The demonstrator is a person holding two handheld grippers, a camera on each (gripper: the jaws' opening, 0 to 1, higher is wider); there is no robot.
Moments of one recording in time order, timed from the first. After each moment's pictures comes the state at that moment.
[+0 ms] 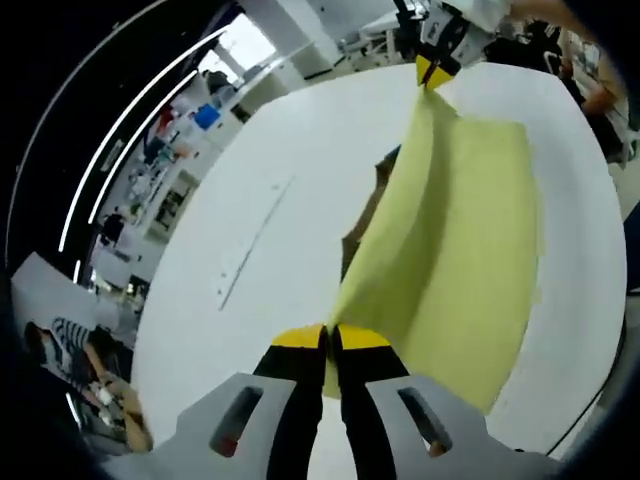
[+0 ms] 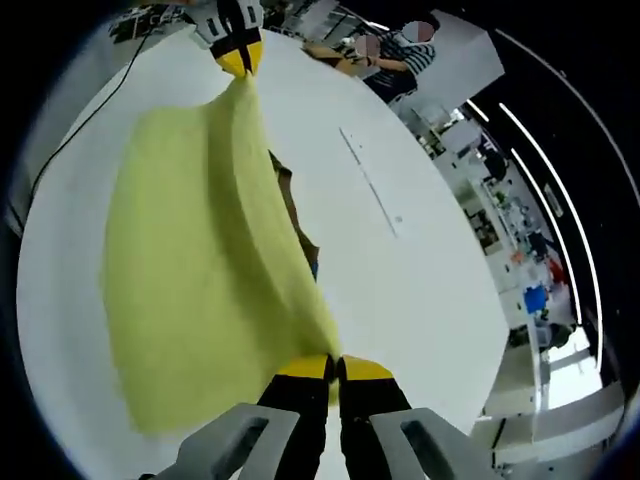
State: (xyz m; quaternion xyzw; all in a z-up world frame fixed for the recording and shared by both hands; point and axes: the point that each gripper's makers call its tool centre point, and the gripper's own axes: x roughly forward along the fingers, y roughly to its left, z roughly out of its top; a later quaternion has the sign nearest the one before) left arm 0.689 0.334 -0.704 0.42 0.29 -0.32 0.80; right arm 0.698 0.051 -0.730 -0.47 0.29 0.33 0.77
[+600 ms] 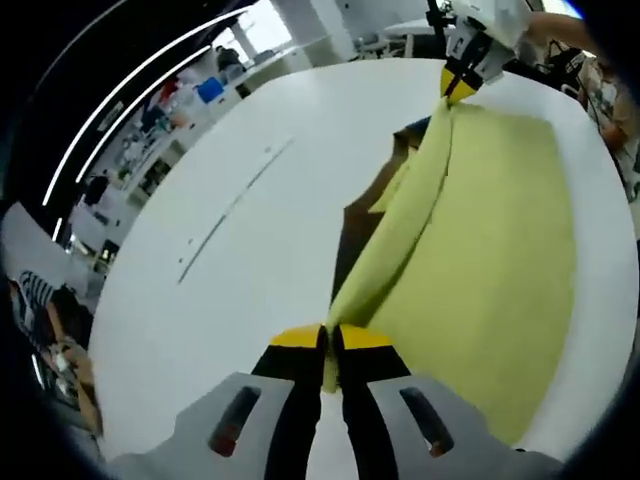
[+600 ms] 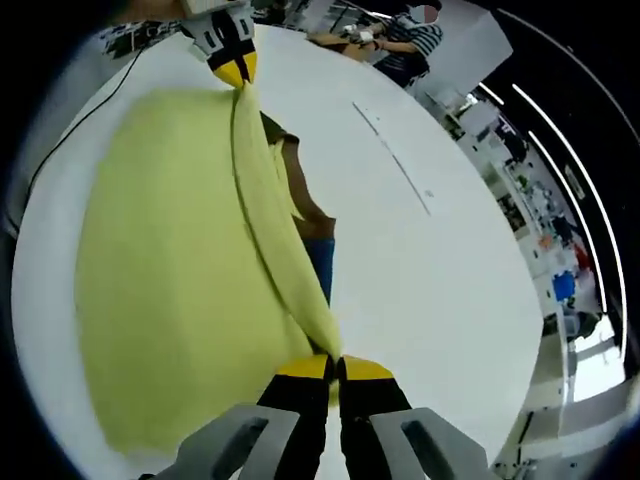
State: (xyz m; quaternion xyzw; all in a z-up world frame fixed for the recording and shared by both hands) left arm 0.711 0.347 -0.762 0.34 0.33 -0.33 0.81; right arm 0.716 0.052 -0.776 -0.43 0.33 0.36 0.76
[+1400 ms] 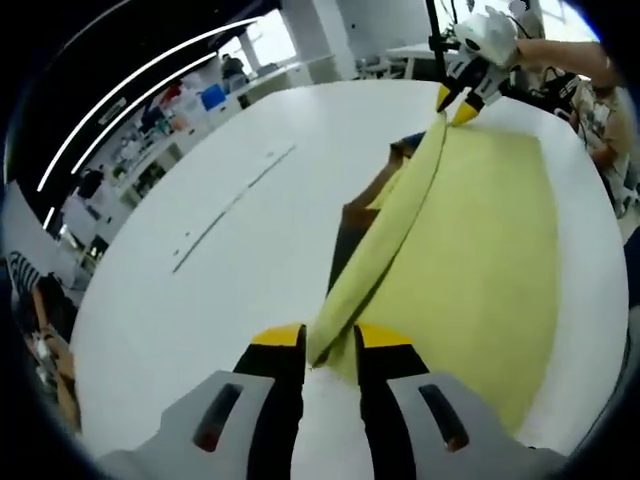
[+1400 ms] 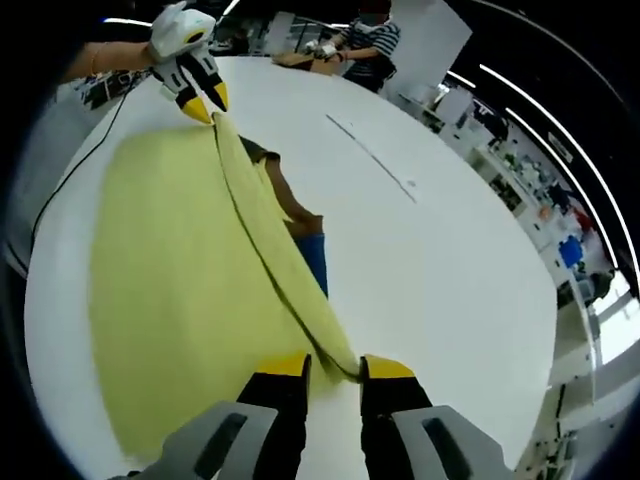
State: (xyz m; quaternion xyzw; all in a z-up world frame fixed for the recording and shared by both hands) left arm 0.701 0.359 -0.759 0.31 0.30 -0.36 0.83; right arm 0.705 0.040 -0.776 -0.36 0.33 0.35 0.80
